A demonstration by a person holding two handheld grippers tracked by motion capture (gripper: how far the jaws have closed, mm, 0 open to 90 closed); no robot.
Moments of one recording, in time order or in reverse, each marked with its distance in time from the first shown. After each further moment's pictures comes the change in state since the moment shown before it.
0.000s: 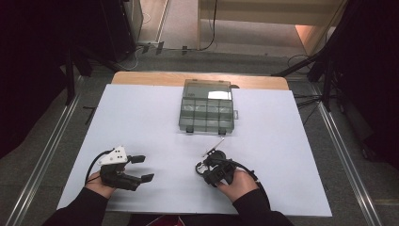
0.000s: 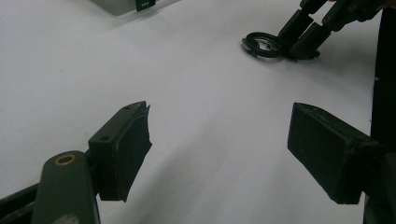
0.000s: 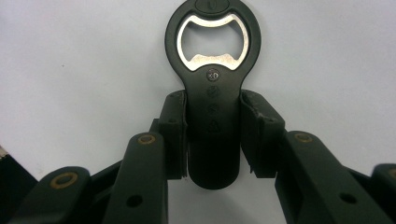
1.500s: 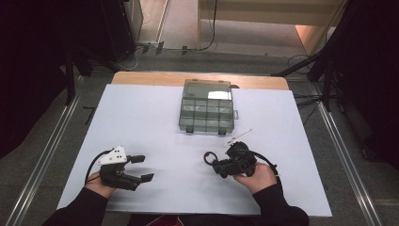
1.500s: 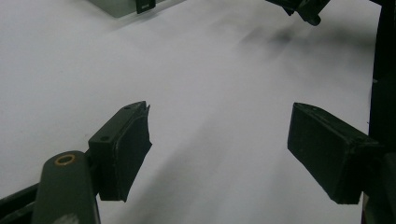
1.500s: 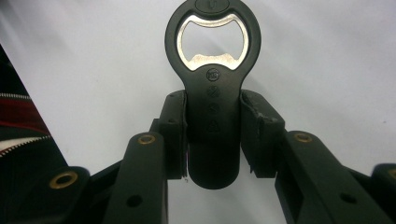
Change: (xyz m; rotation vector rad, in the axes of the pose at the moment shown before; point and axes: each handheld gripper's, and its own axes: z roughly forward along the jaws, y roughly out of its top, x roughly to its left) left arm 0.000 0.000 0.000 -0.012 -0.003 -0.006; right arm -0.058 -0.019 -0.027 -0.222 0.211 -0.056
